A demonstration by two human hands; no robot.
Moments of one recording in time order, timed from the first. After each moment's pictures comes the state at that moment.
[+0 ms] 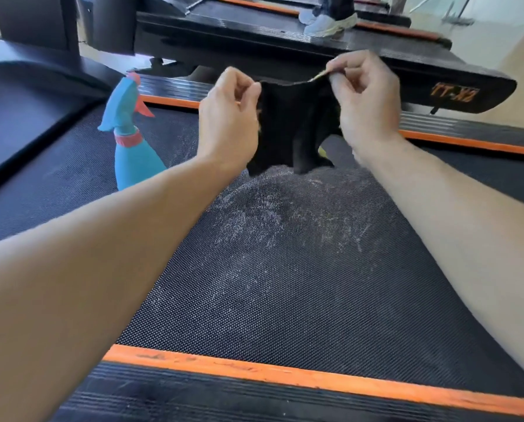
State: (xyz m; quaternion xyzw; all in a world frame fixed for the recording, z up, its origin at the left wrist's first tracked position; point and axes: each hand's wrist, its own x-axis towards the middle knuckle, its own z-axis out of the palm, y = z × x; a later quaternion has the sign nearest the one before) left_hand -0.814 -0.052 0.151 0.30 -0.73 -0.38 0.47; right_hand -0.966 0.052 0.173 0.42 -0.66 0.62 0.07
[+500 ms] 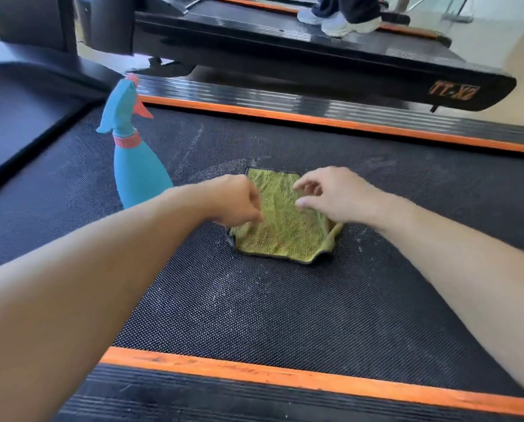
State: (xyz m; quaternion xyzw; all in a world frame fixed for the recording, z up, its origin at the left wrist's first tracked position) left_hand -0.780 -0.042 0.116 0.26 -0.93 -0.21 -0.13; right_hand -0.946 0.093 0.114 0.54 -0.83 0.09 -0.15
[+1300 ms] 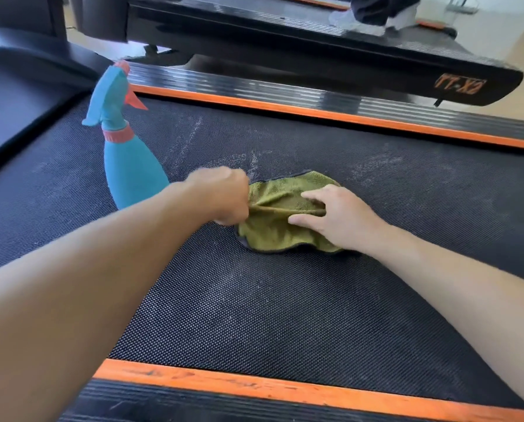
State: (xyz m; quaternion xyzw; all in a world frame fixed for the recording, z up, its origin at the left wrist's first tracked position) left_hand -0.787 -0.054 0.107 0.30 -0.95 -0.05 -0.10; right_hand -0.948 0.103 0.066 0.49 -0.86 0.13 -0.09
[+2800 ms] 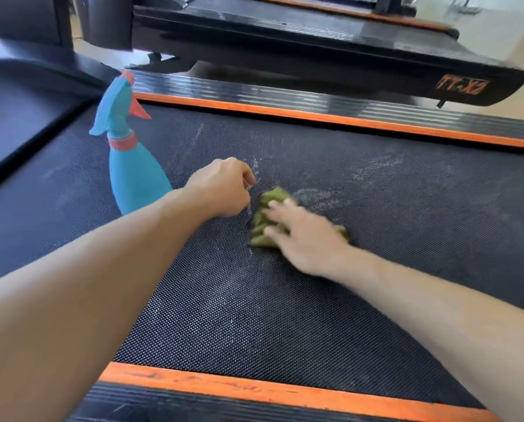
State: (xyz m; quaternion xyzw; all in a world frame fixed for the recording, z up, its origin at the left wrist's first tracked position) left_hand -0.791 -0.064 0.101 0.35 -0.91 -0.21 0.04; right_hand -0.897 0.086 0.046 0.54 -0.82 0.14 -0.12
